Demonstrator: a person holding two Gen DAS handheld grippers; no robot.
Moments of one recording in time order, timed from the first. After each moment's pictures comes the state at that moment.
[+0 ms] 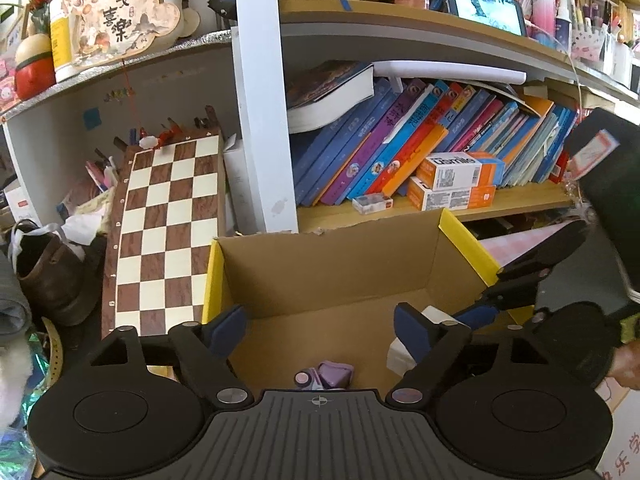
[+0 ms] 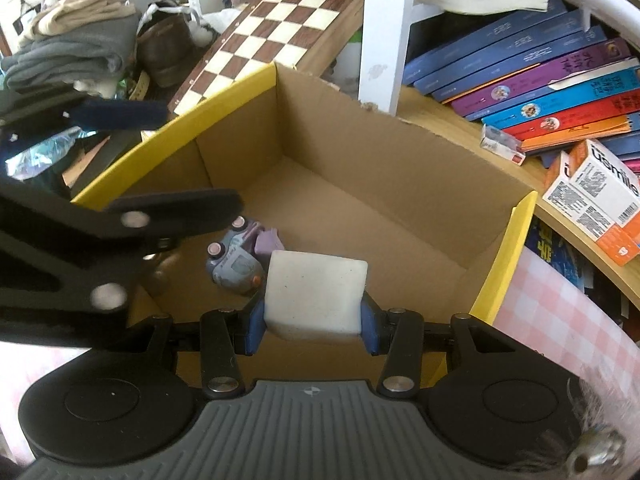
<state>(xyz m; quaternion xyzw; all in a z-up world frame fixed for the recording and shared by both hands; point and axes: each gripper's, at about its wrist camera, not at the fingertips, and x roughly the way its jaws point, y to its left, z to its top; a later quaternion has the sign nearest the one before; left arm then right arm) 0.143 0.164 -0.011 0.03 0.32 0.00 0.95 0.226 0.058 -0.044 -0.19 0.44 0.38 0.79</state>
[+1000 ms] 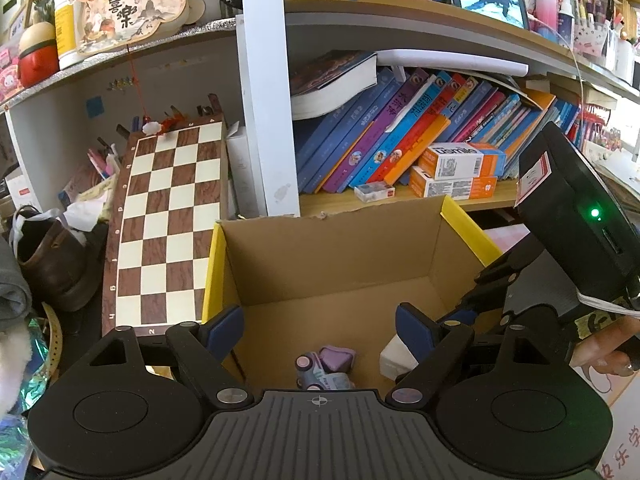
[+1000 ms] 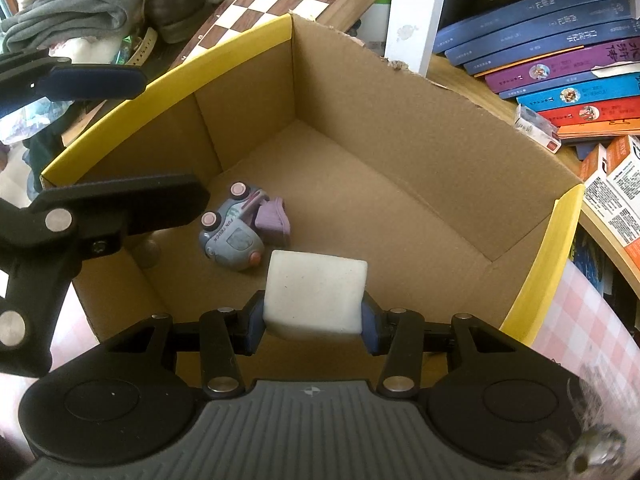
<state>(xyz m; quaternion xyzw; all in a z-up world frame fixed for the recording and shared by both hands) 0.139 0.165 -0.017 0.02 0.33 0.00 0.94 0.235 0.070 -0.065 -0.22 0.47 0.40 0.75</state>
